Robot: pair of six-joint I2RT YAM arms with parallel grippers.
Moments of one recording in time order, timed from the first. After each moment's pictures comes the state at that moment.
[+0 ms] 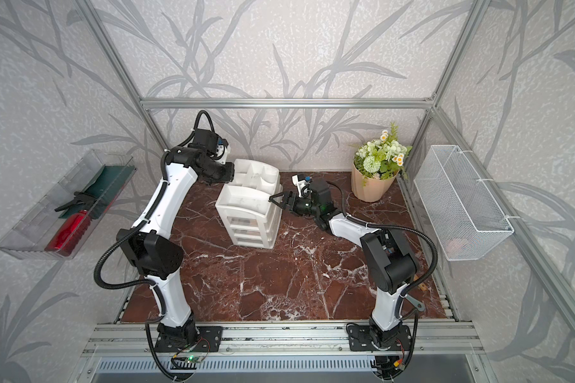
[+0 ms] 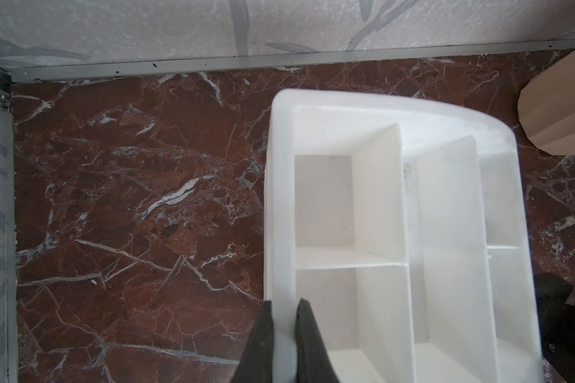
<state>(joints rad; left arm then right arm) -0.17 1.94 2.16 -1.18 0.07 -0.10 0.49 1.85 1.16 0.46 -0.71 0.96</state>
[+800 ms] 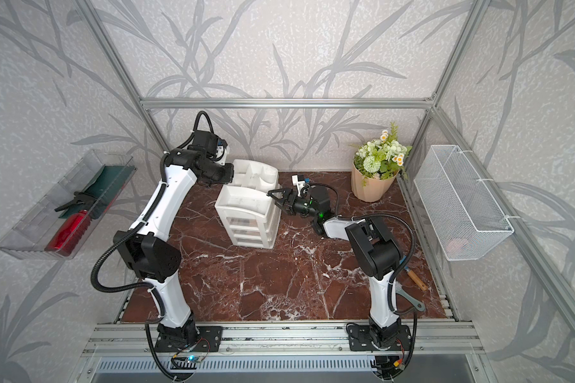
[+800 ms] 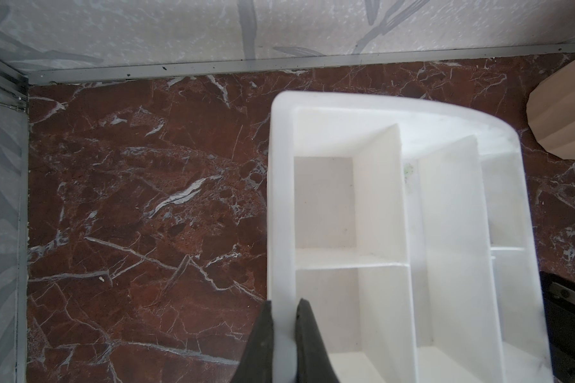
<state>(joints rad) -0.18 1.91 2.10 -1.15 0.04 -0.11 0.49 2.02 1.15 0.94 -0.75 1.30</state>
